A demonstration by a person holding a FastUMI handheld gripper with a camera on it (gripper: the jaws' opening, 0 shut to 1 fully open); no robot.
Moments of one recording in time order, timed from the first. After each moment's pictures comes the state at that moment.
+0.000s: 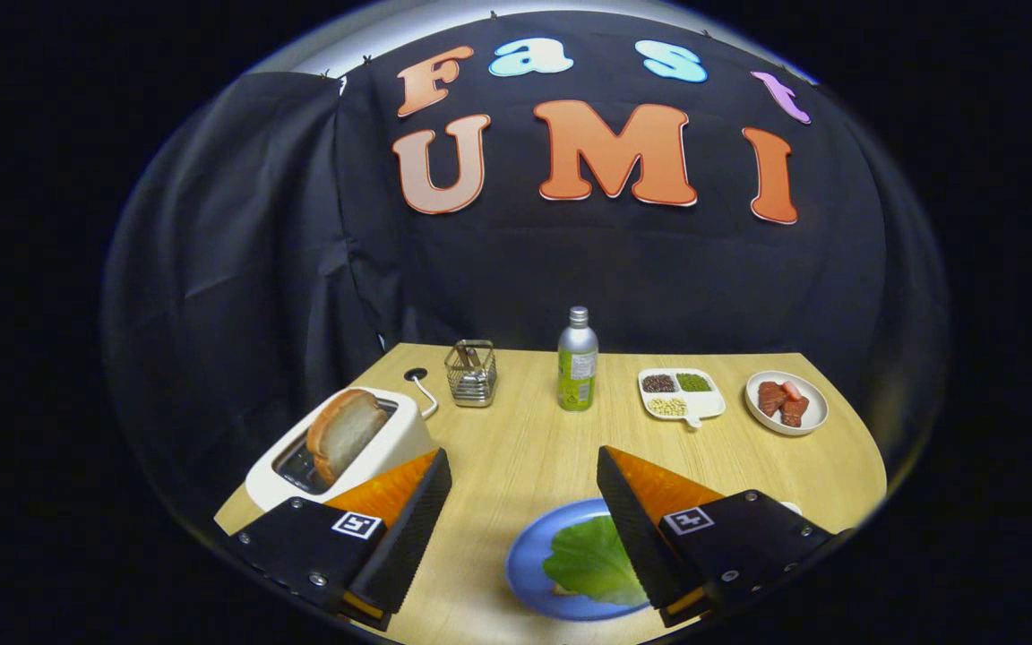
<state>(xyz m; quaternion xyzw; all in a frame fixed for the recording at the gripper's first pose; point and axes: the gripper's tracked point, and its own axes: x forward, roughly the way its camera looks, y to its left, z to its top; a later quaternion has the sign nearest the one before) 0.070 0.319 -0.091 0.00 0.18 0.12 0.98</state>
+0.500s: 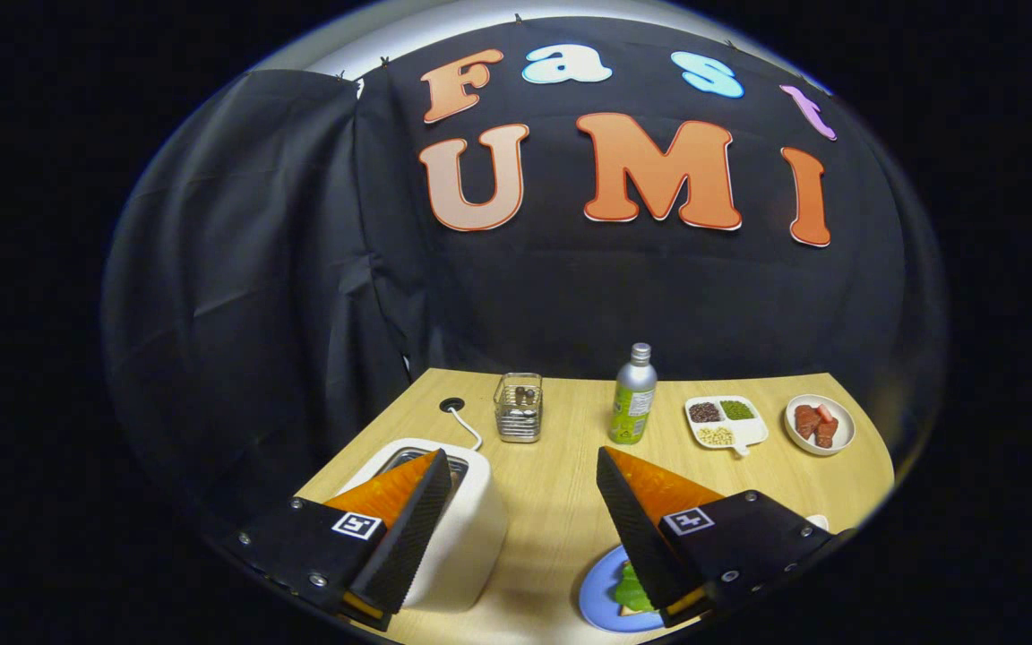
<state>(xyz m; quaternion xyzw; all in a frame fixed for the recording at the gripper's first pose) 0.091 0.403 -0.068 0.01 0.17 0.14 0.97</state>
